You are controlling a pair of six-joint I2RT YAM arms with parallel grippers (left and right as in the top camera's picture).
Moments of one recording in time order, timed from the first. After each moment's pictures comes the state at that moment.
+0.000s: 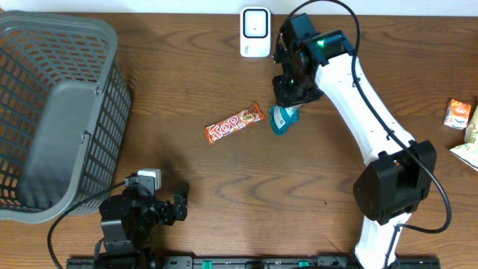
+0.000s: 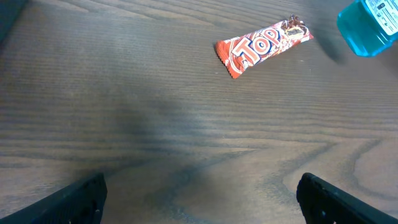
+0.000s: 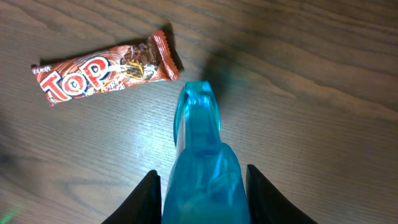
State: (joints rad) left arm 0.07 0.16 0.18 -0.66 0.36 -0.07; right arm 0.39 2.02 1.91 -1.29 -0.09 0.14
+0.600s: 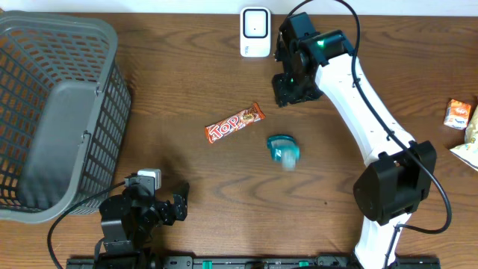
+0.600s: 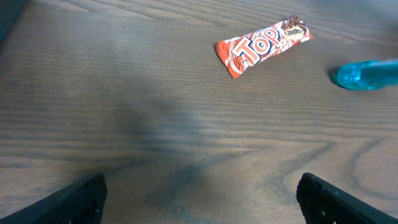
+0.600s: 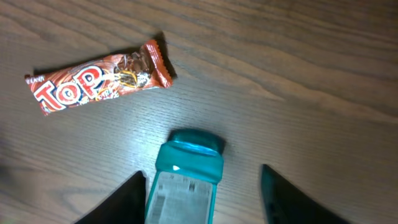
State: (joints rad) left arm 0.07 0.16 0.18 -0.66 0.36 -0.07; right arm 0.40 2.01 1.91 -1.27 -0.06 0.16
